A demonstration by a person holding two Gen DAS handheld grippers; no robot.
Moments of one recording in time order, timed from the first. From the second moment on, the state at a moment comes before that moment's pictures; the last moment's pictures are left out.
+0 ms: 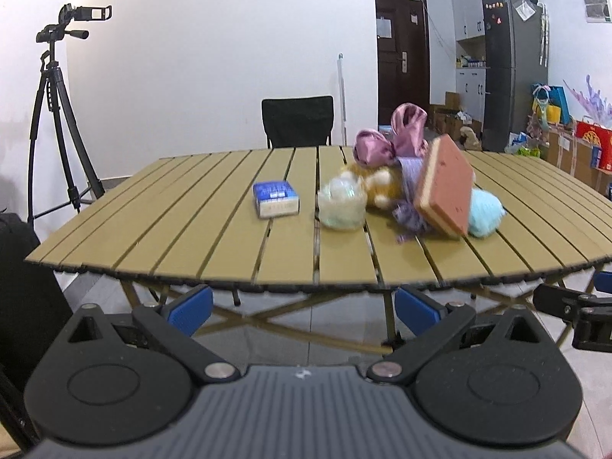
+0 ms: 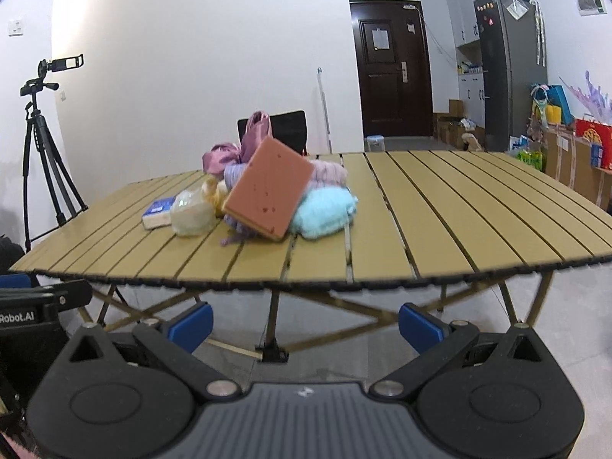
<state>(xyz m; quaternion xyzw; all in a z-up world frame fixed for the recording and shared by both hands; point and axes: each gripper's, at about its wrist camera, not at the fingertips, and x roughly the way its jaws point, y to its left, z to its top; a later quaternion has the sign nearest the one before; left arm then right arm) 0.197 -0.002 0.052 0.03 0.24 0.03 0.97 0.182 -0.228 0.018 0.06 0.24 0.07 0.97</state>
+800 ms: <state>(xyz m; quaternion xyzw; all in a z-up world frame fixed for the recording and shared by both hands) 0.331 0.022 0.048 -0.01 0.25 0.07 0.97 0.337 -0.199 0.023 0.11 0.20 0.10 0.97</state>
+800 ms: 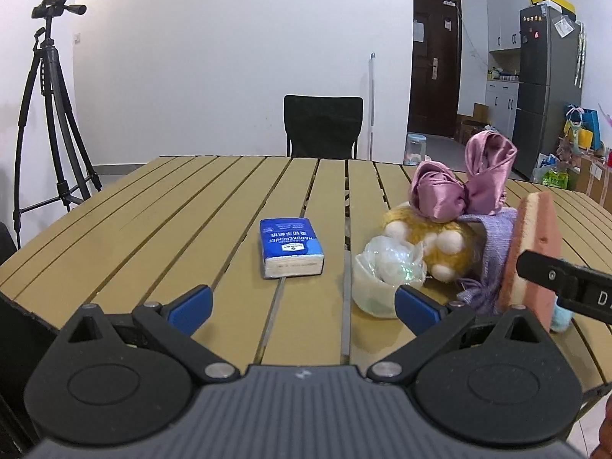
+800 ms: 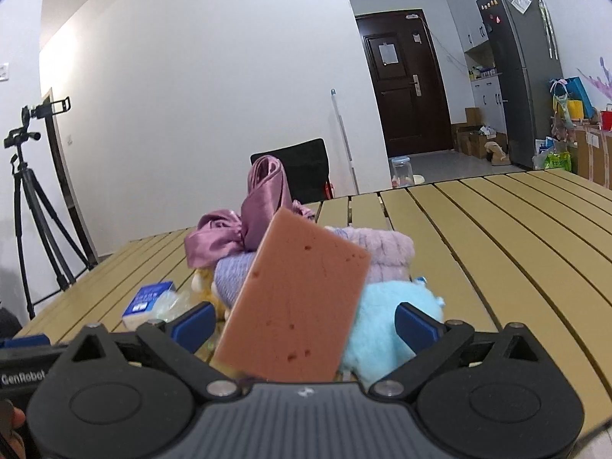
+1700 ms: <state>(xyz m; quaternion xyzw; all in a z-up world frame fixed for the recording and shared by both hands) 0.364 -0.002 0.036 -0.03 0.25 0.02 0.97 0.341 -0.224 0.020 0.15 0.15 0.12 0.97</state>
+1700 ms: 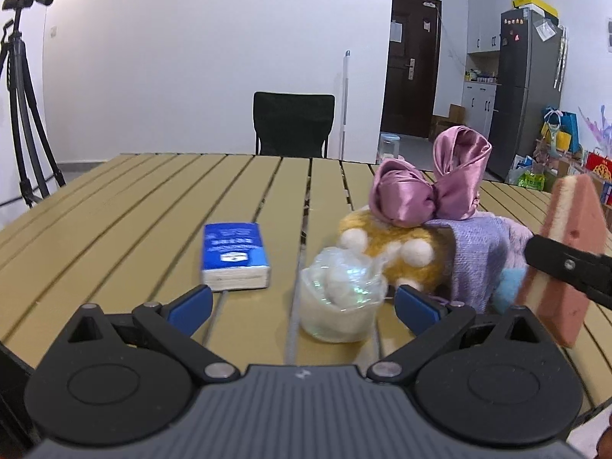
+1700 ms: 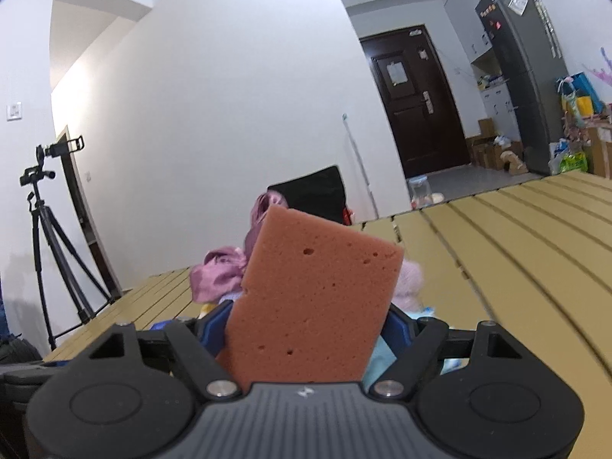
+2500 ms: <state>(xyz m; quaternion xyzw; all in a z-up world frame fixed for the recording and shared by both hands) 0.392 -0.011 0.022 -0.05 0.27 0.01 0.96 0.321 -0.285 0.021 0.14 0.15 0.06 0.98</state>
